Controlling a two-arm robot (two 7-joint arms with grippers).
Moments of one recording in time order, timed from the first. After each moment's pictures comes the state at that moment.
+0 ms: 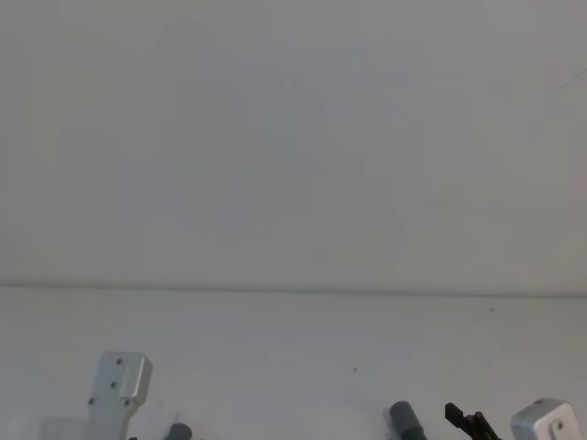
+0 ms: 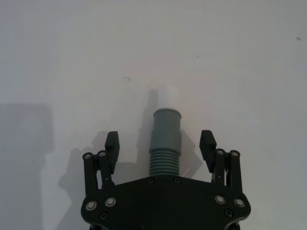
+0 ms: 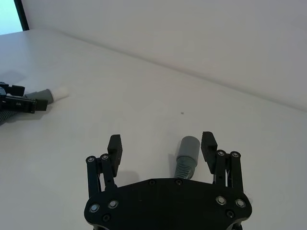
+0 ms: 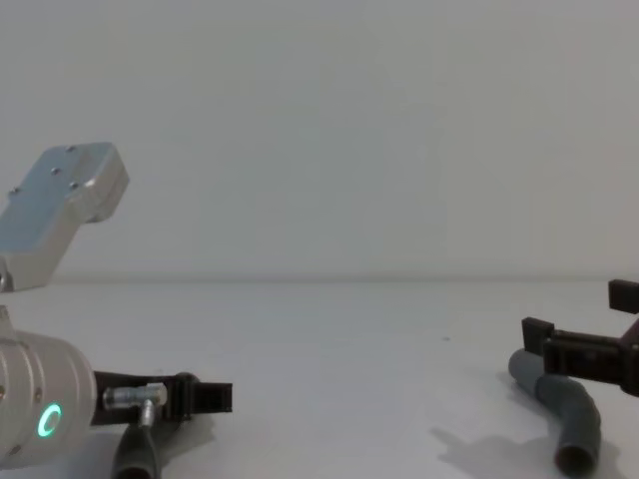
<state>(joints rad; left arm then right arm) -0.01 0.09 0.25 -1.87 -0.29 0.73 0.23 -0.13 0.46 -0.25 -1.88 0.24 0.13 0.22</state>
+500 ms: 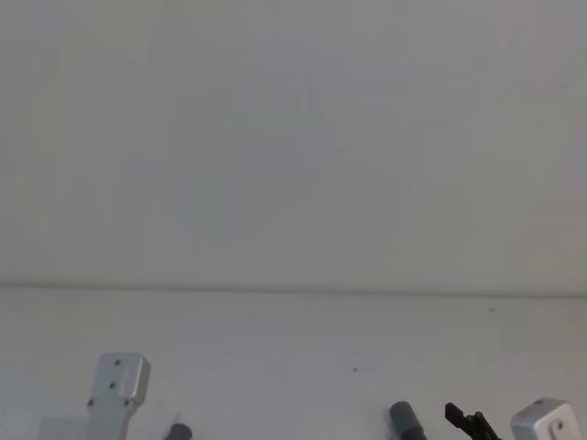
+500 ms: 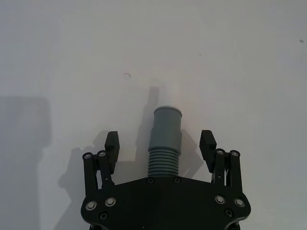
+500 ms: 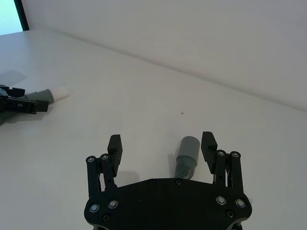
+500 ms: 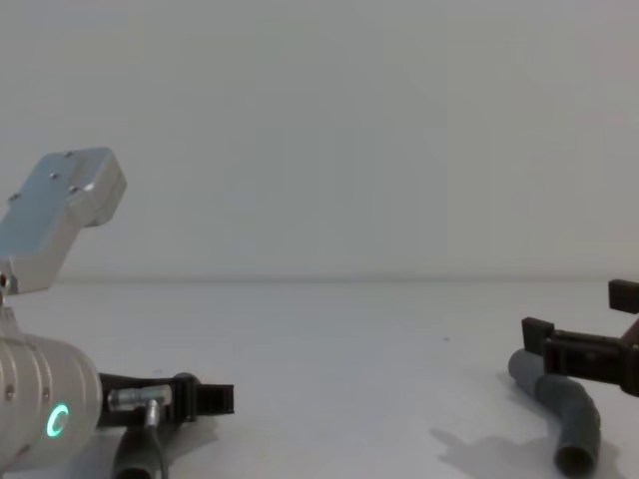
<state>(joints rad) -0.01 0.05 0.24 -1.86 -0.30 0.74 0.24 -0.13 0.46 -0.25 -1.88 0.24 0.13 0.22</state>
